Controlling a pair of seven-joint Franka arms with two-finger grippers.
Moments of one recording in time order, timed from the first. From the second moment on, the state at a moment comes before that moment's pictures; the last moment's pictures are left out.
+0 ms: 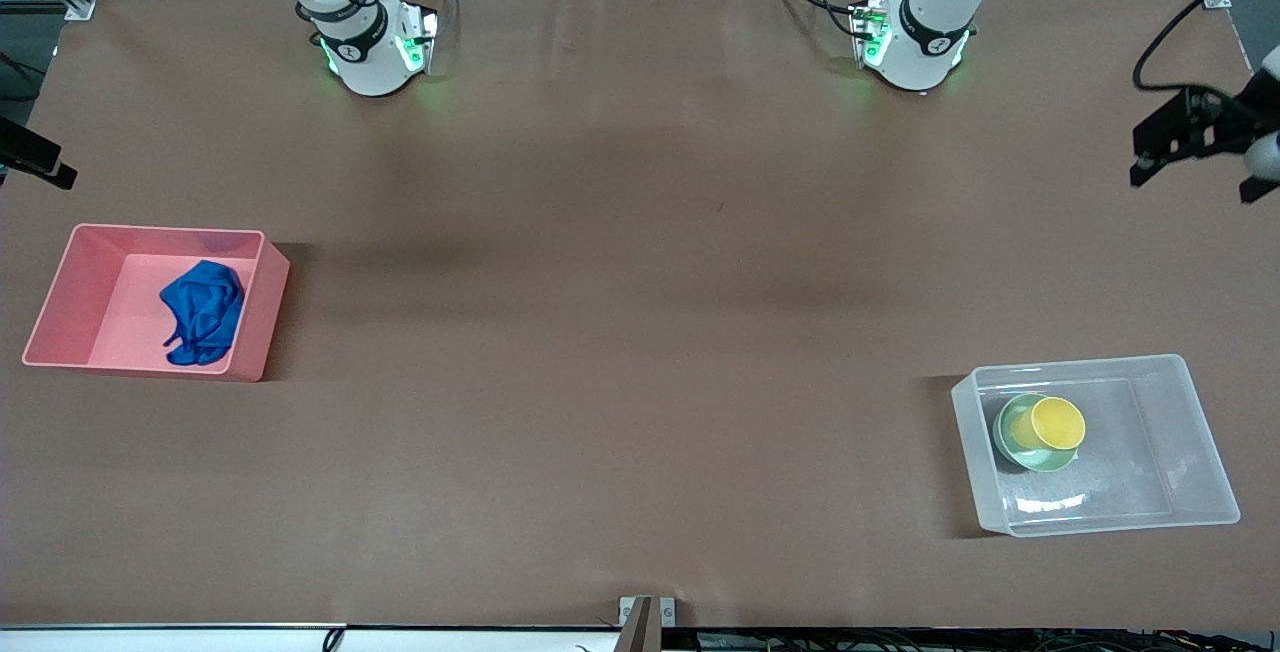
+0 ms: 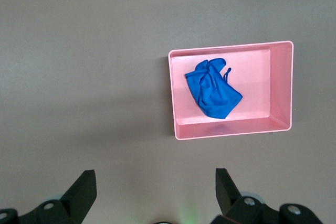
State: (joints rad) left arm -0.02 0.01 -0.05 -1.39 0.04 1.47 0.14; right arm -0.08 0.02 -0.06 -1.44 -0.02 1.41 -0.01
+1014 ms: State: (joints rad) left arm -0.01 0.00 -0.04 -1.47 -0.01 1.51 0.03; right arm -0.12 0.02 -0.06 -1.44 0.01 1.42 -0.01
